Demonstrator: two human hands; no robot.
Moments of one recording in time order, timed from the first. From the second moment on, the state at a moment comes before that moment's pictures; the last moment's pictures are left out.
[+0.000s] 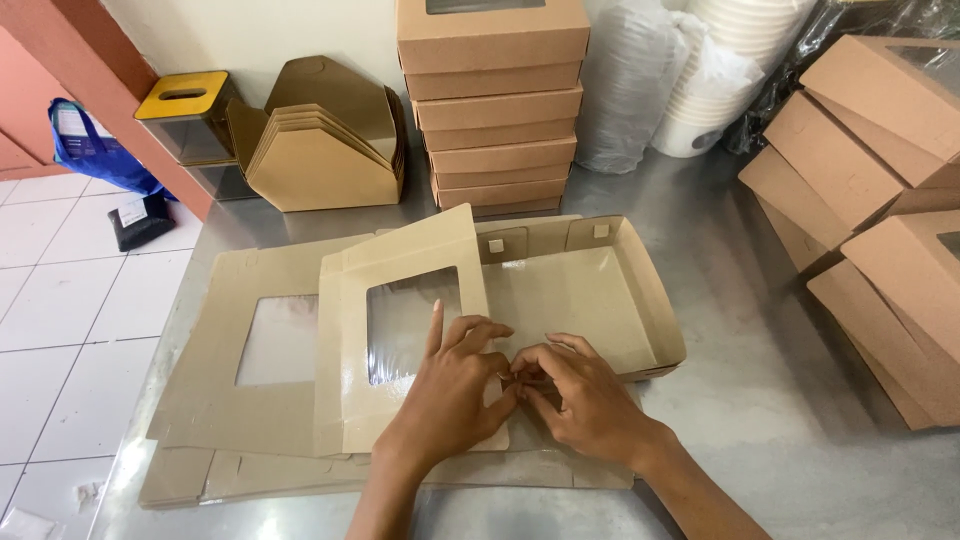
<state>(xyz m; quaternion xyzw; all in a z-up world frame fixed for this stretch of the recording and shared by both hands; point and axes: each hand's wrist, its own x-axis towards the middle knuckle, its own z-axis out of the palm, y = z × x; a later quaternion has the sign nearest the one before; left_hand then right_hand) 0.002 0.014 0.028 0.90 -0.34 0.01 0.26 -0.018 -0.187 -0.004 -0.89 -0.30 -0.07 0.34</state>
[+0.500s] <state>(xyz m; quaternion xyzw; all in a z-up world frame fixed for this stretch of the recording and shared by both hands) 0.003 0.014 0.022 0.89 -0.36 0.07 0.26 -0.014 -0.204 0.010 -0.90 -0.32 -0.14 0.27</state>
